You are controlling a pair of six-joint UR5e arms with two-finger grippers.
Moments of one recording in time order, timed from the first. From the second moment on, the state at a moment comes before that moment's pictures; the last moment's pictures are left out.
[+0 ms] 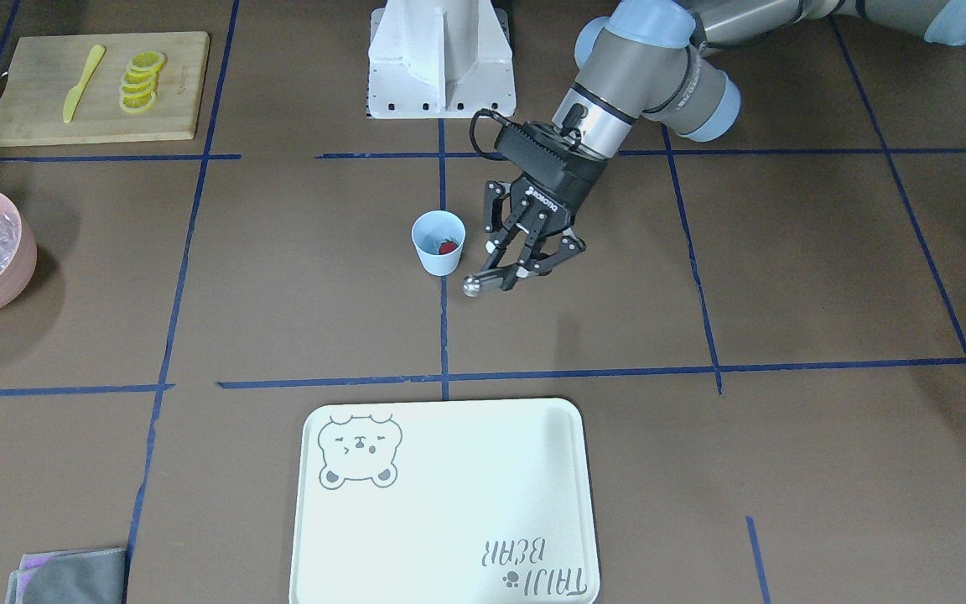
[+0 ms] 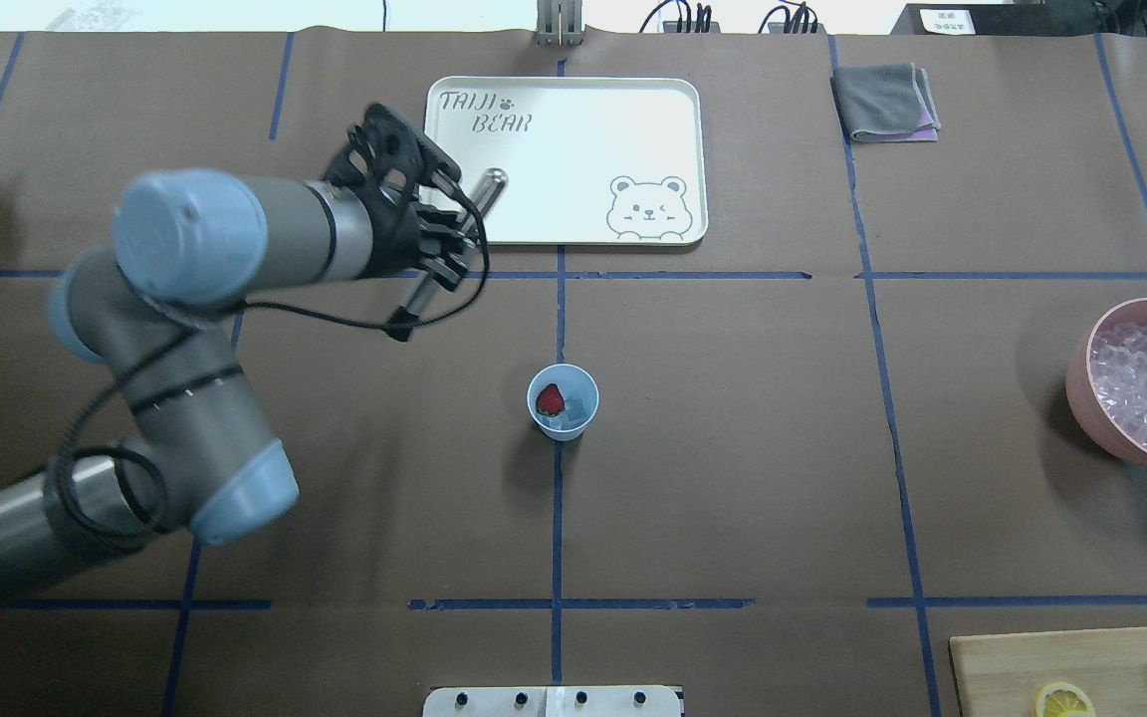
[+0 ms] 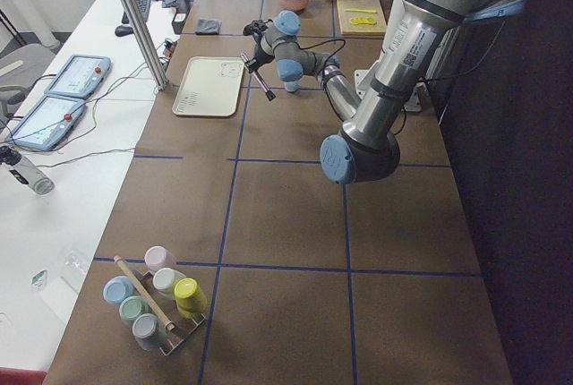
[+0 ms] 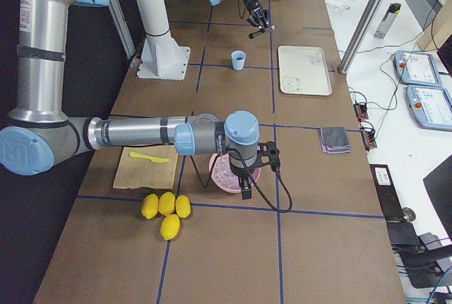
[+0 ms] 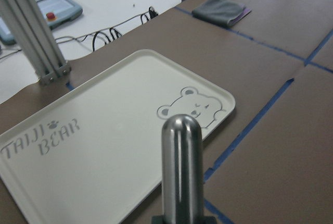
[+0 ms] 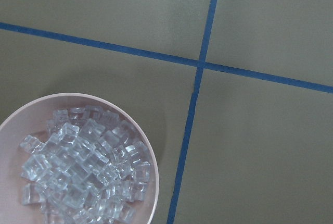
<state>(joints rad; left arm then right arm) -0.72 -2.11 -1.82 -1.88 -1.78 -0.47 1.56 -1.72 1.81 -1.56 2.34 -0.10</state>
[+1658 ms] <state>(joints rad) -1.08 -1.53 -1.78 -1.74 -2.05 -0.60 1.56 -1.72 1.81 -1.56 2.34 -0.10</state>
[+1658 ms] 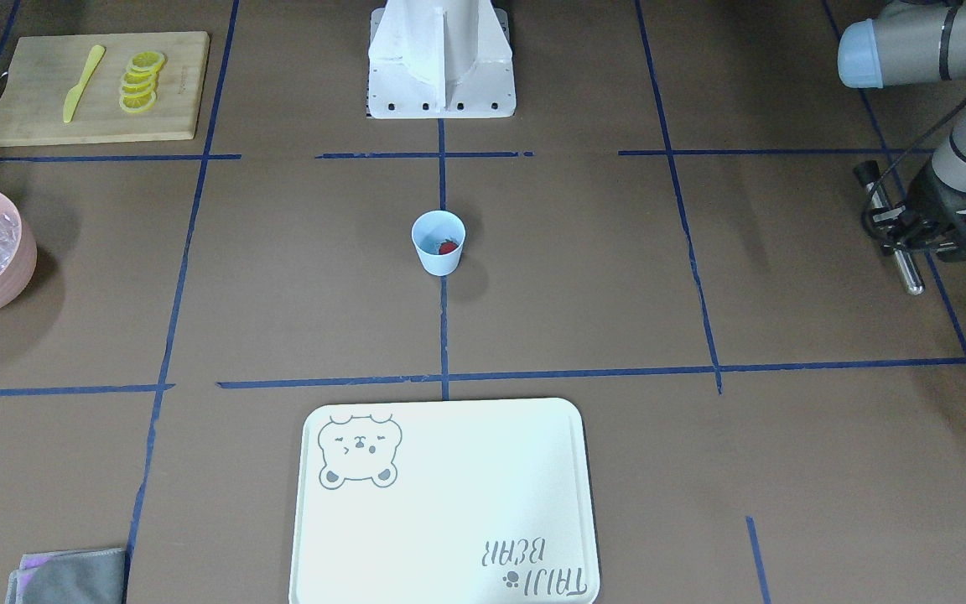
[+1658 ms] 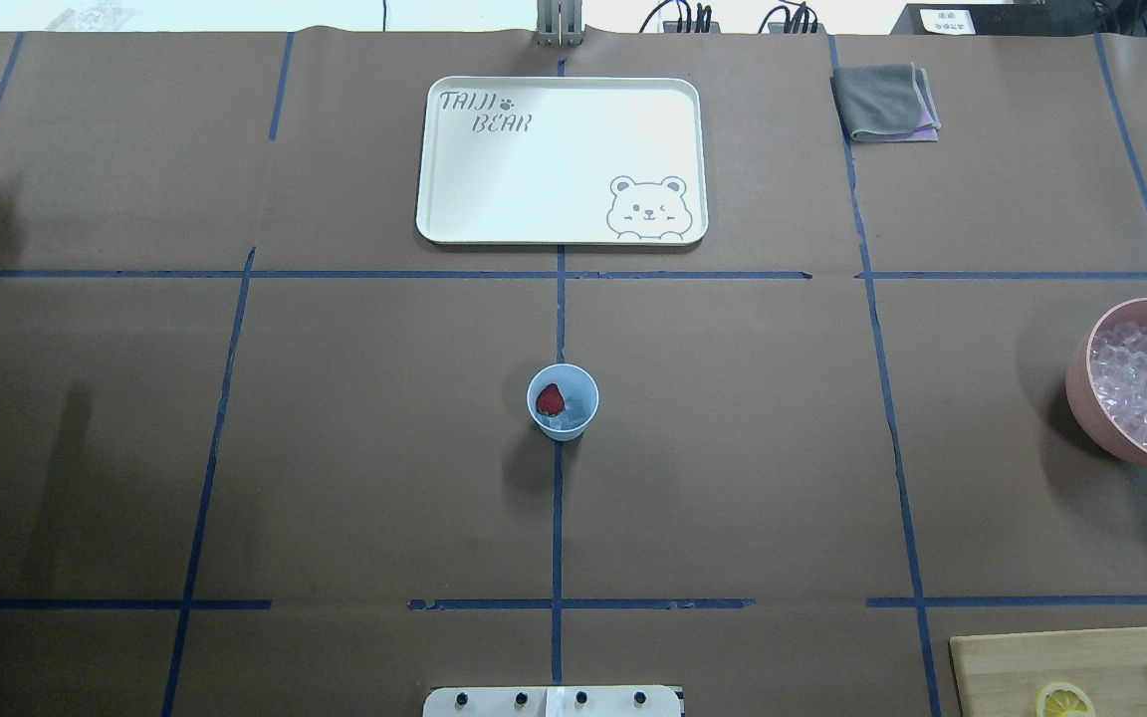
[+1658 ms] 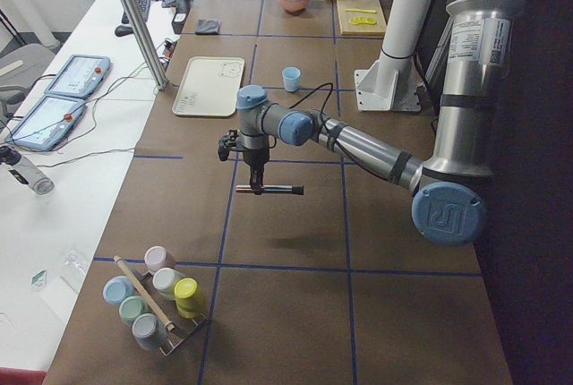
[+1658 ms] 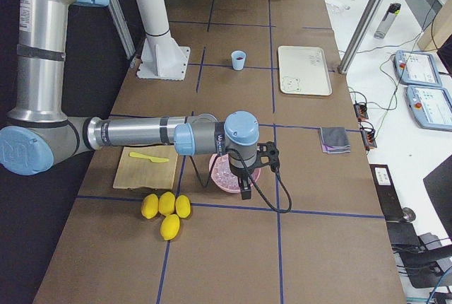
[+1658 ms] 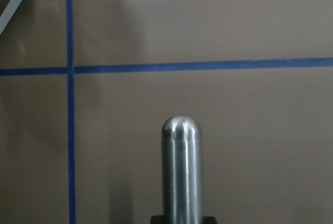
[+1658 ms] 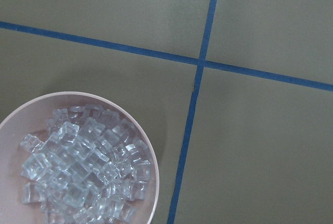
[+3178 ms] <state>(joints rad) -1.06 -1.48 -1.52 -2.12 -2.05 -0.62 1.56 -1.73 1.81 -1.56 2.34 -0.10</state>
